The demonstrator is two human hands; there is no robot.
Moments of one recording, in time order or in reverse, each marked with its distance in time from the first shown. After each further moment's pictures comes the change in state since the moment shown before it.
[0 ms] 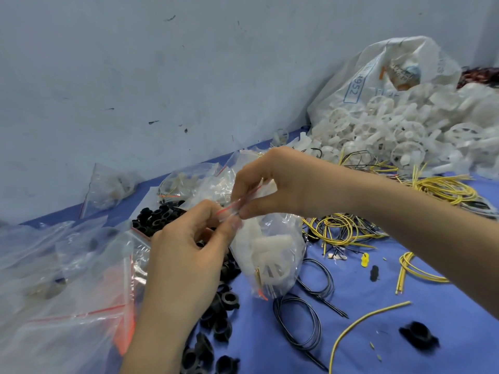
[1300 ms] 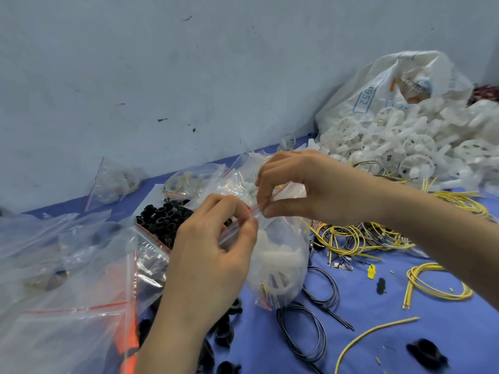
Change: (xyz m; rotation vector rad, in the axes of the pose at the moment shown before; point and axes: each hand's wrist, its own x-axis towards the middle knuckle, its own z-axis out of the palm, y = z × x) left_hand 0.002 0.006 0.006 0.142 0.019 0.179; right_hand -0.007 0.014 -0.005 -0.163 0.034 -0.163
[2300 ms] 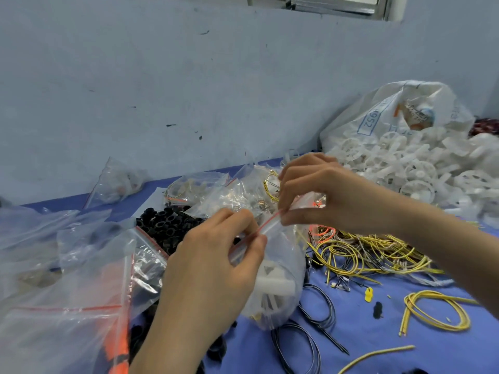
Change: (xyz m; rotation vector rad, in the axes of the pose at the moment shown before) left_hand -0.002 0.009 -0.006 0.142 -0.036 -0.006; right_hand -0.005 0.005 -0.012 -0.191 0.012 0.004
